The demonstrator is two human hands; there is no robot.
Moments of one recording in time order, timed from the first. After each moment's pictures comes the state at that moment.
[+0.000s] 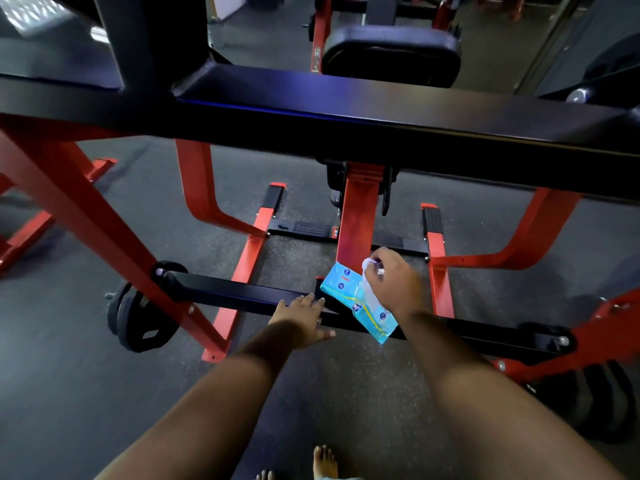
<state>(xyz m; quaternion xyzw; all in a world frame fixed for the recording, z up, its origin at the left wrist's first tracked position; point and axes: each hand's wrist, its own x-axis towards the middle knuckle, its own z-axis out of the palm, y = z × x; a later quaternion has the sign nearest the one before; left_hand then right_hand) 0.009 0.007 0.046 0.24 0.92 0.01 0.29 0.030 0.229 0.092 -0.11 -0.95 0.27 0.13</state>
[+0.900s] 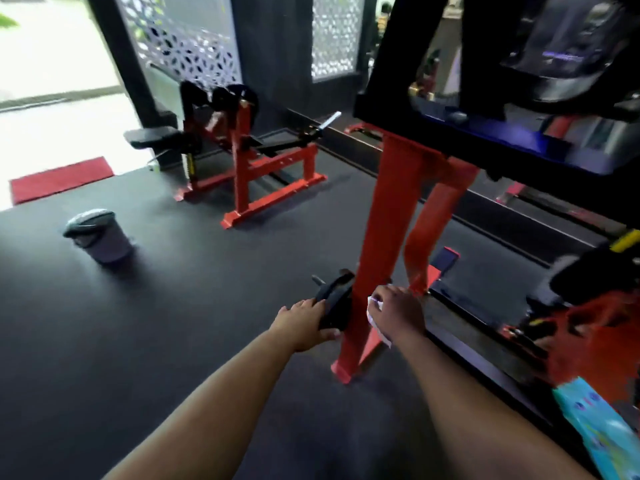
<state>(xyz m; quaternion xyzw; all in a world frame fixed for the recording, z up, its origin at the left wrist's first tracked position) 0.107 -0.470 0.104 -0.08 0.97 0.14 0.16 -0.001 -0.261 0.095 0.22 -0.96 0.18 0.07</state>
